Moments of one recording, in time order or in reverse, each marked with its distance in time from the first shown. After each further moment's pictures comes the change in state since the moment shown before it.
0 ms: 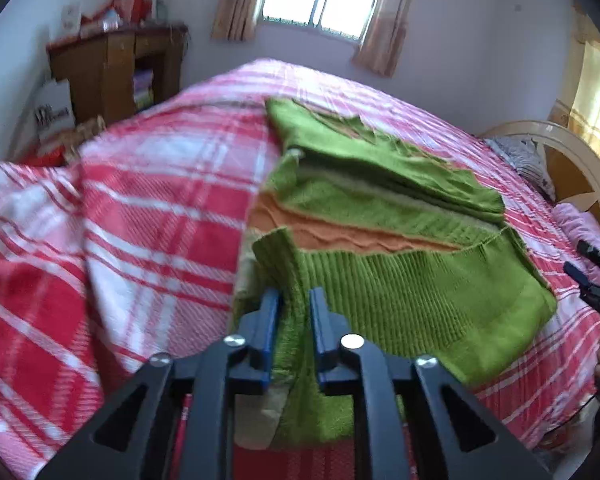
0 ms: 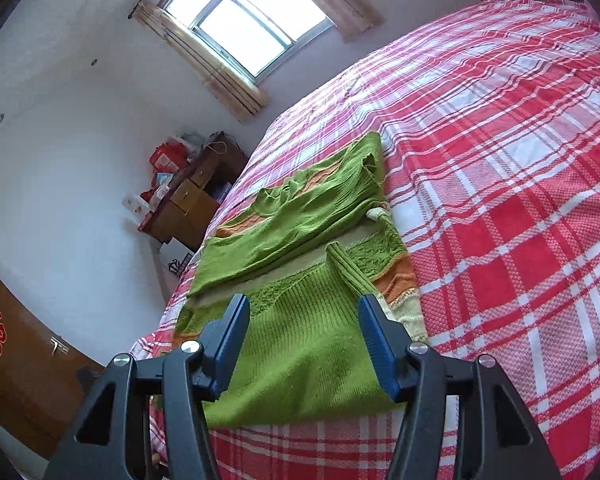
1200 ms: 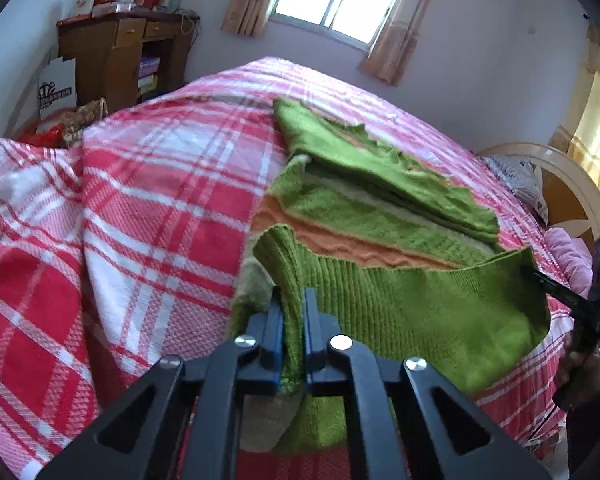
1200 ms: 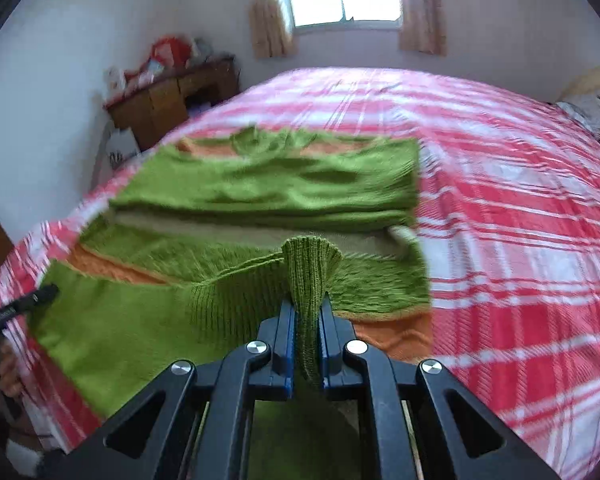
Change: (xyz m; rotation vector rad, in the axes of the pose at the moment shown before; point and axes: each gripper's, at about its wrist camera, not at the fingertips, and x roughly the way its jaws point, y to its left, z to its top) left arm -0.011 0.007 0.006 -0.066 -0.027 -0.022; right arm 0.073 0.046 -0.008 -0.483 0.092 -0.273
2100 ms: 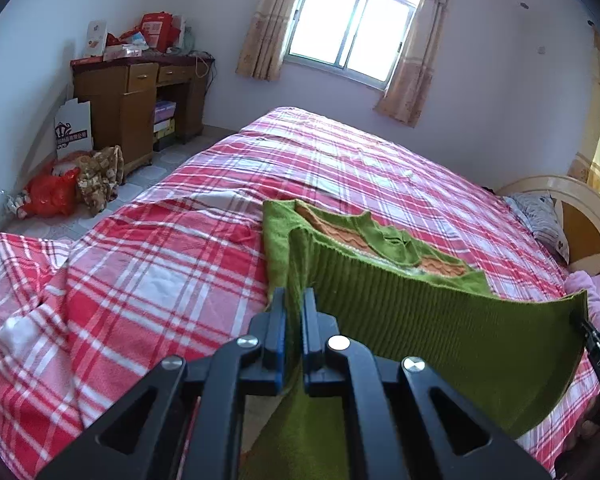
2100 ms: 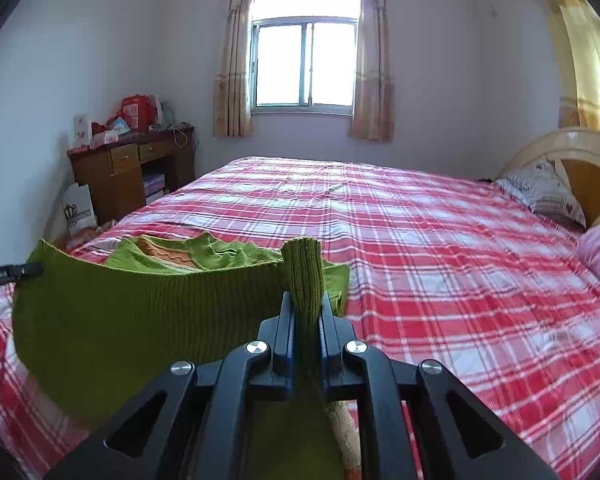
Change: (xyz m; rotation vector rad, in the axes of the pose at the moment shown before) left arm 0.023 -0.039 0.099 -0.017 -0.136 0.096; right arm -0.052 0.019 0.059 -0.074 -0.279 -0.248
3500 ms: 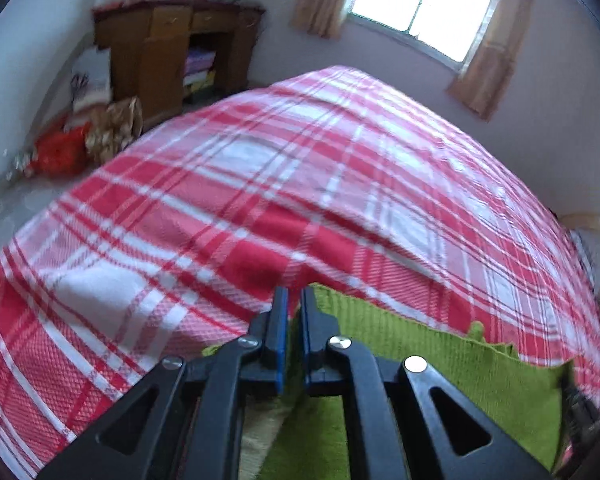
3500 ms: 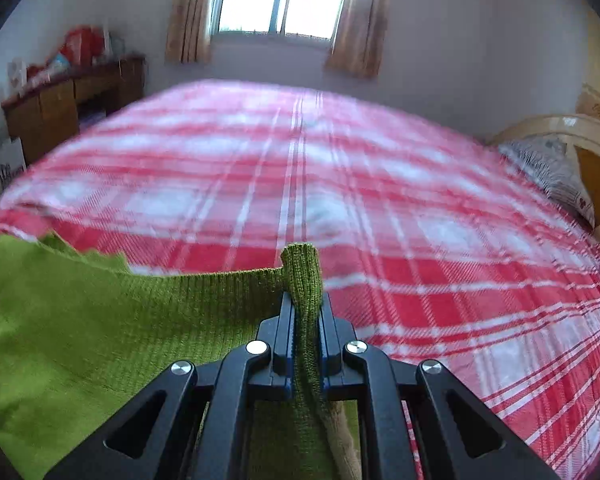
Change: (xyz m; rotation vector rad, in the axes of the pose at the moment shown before) left arm 0.227 -0.002 0.090 -0.188 0.152 0.182; right arm 0.300 -0.016 0.046 -0.031 0.309 -0.151
